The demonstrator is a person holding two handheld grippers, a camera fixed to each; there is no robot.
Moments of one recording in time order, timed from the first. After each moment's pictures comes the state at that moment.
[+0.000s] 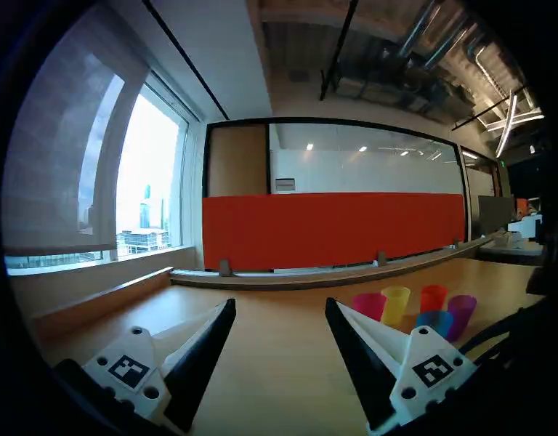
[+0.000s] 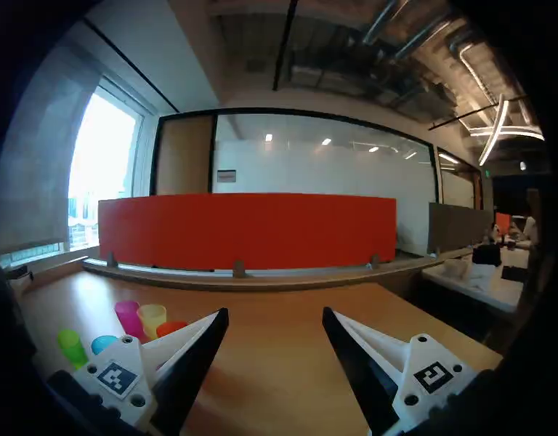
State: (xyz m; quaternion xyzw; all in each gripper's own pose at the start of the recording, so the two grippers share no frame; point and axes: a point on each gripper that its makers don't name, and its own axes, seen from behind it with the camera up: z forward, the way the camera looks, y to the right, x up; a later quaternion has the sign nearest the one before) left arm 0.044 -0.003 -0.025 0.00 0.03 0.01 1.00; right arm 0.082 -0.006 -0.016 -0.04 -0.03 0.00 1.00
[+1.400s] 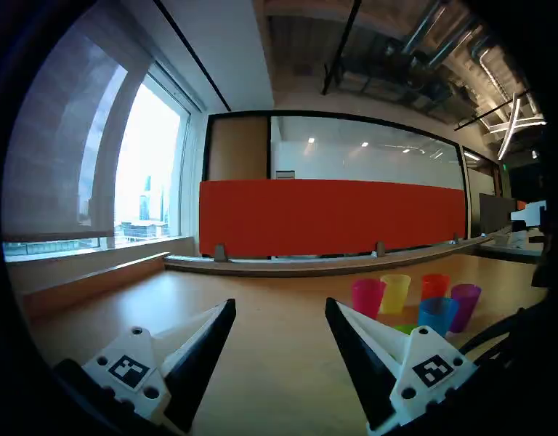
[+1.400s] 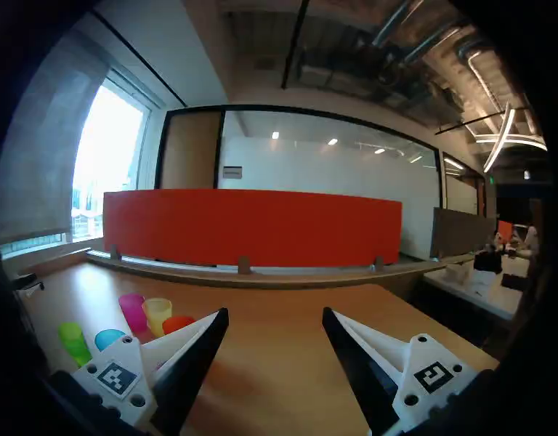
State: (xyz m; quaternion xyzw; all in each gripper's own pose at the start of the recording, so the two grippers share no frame) left arm 0.003 0.008 -0.012 0.00 0.01 0.00 1.00; right arm 0.081 -0.022 -0.020 -0.03 -0.03 -0.01 1.00
